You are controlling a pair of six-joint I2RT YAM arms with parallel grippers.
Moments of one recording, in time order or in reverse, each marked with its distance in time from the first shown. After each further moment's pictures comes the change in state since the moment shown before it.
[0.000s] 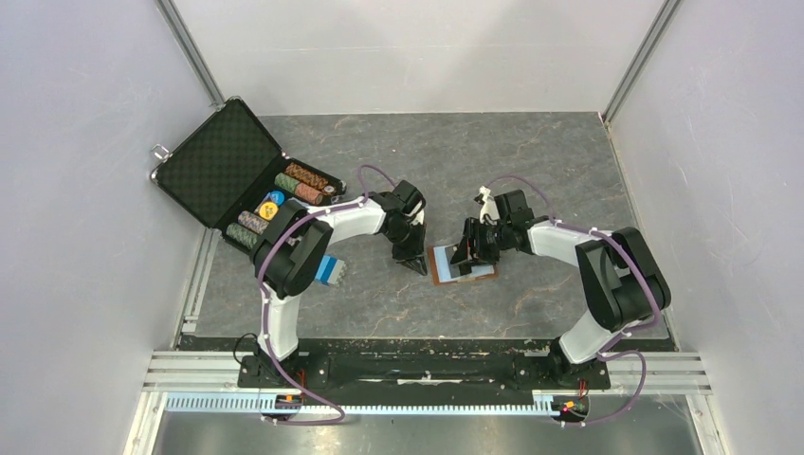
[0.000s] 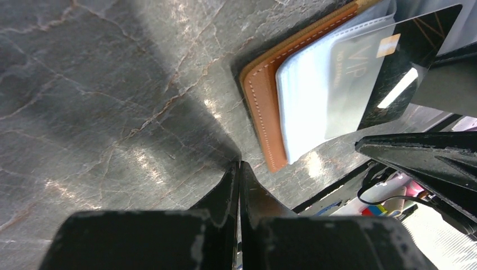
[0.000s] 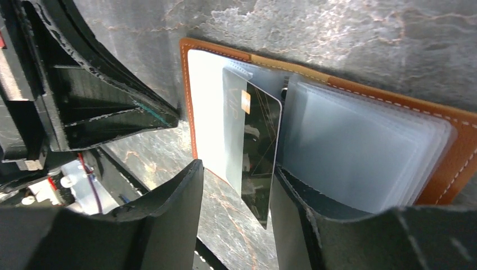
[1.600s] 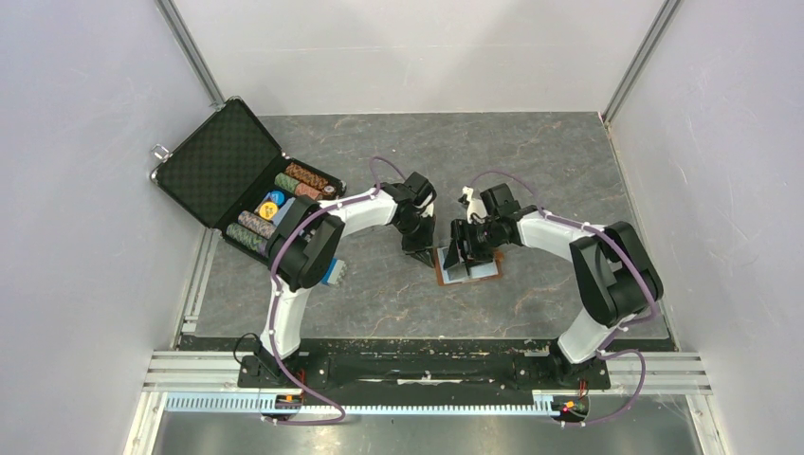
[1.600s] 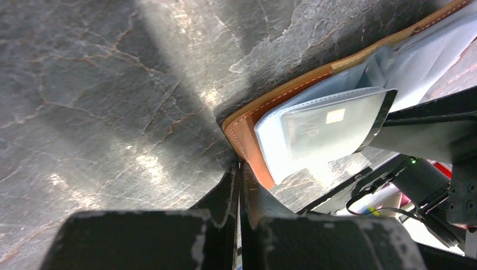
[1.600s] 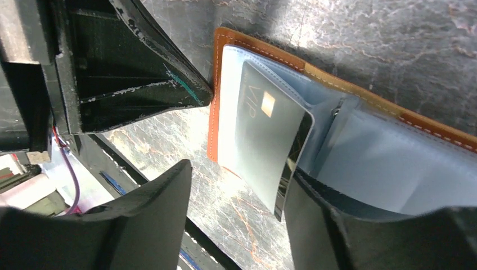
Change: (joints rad) left arm -0.012 0.106 0.174 -0.077 -0.006 0.000; right arm 0.067 0.049 0.129 -0.188 0.025 -0.125
